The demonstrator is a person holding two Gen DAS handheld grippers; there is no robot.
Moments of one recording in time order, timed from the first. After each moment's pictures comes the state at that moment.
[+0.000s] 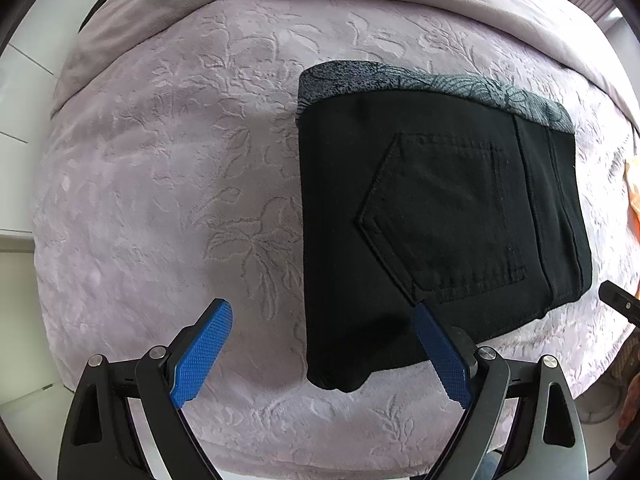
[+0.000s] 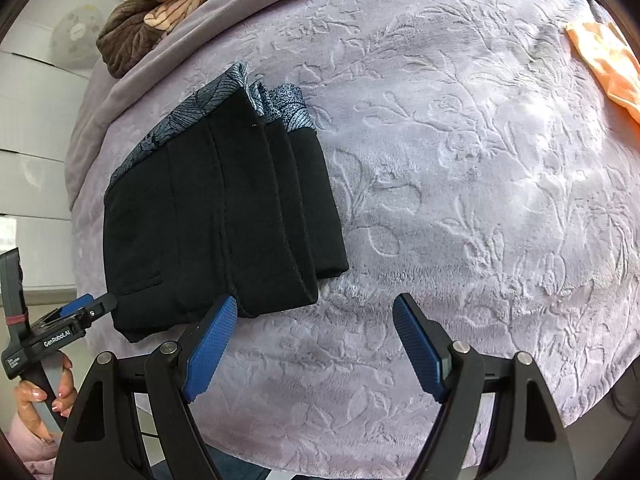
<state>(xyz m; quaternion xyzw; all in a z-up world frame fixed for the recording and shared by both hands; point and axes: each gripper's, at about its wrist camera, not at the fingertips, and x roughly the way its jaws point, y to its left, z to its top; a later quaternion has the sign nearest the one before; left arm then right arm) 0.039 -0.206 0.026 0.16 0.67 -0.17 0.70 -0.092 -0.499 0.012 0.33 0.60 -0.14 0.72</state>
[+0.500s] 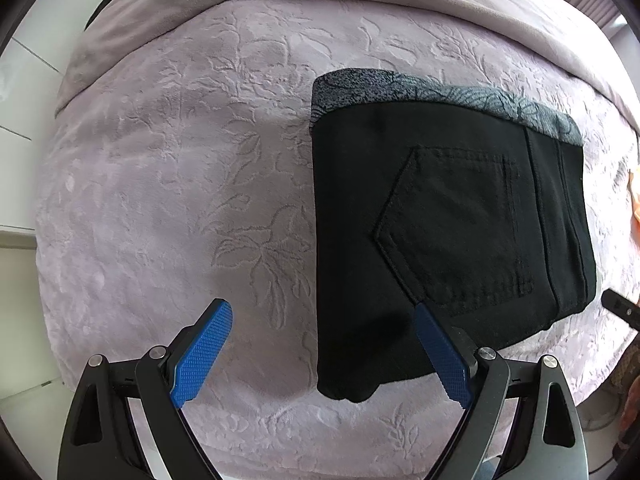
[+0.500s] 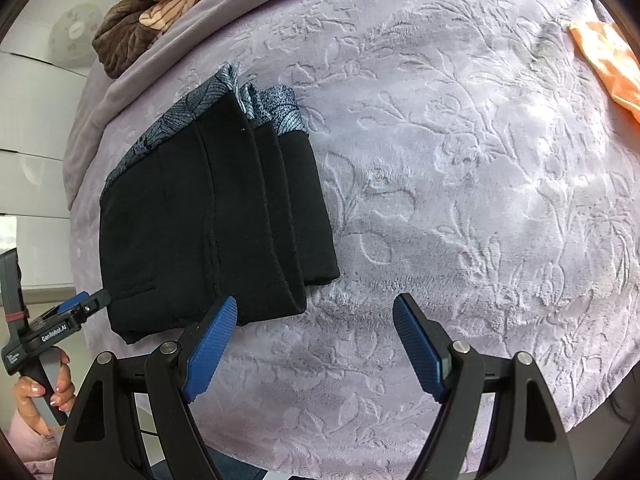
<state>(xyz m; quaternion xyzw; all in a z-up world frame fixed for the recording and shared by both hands) 0.049 -0.197 0.023 0.15 0.66 -0.16 0.71 -0.090 -0.506 0.008 0.33 0.60 -0.13 0.71</state>
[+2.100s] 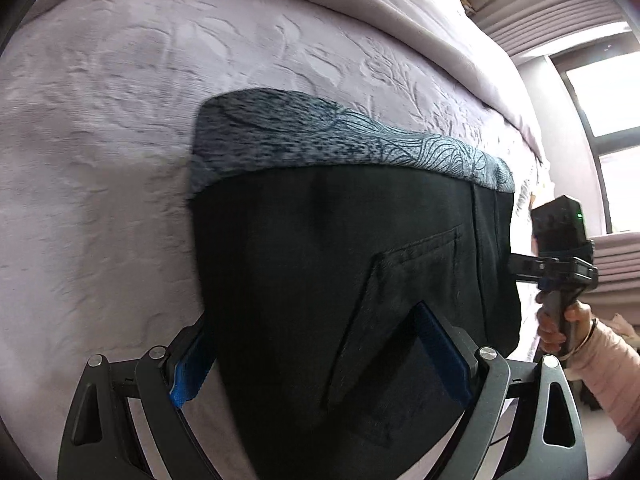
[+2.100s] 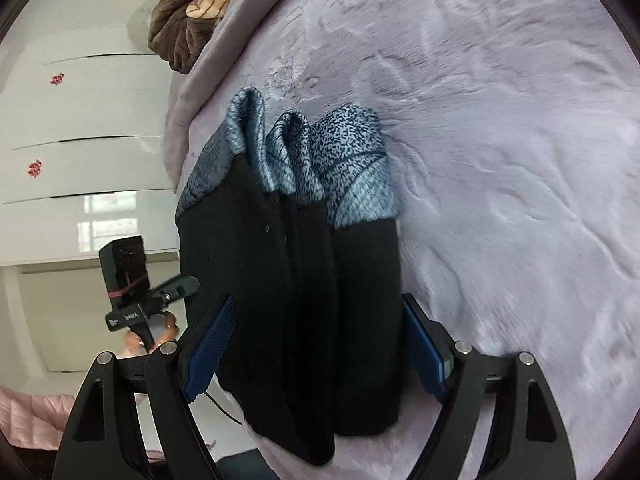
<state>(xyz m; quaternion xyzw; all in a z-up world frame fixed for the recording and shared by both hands) 0.106 -0.227 -0.043 -0.01 0.67 -0.36 0.65 -0.014 -0.564 -0.075 0.47 0.55 0.12 0.68</state>
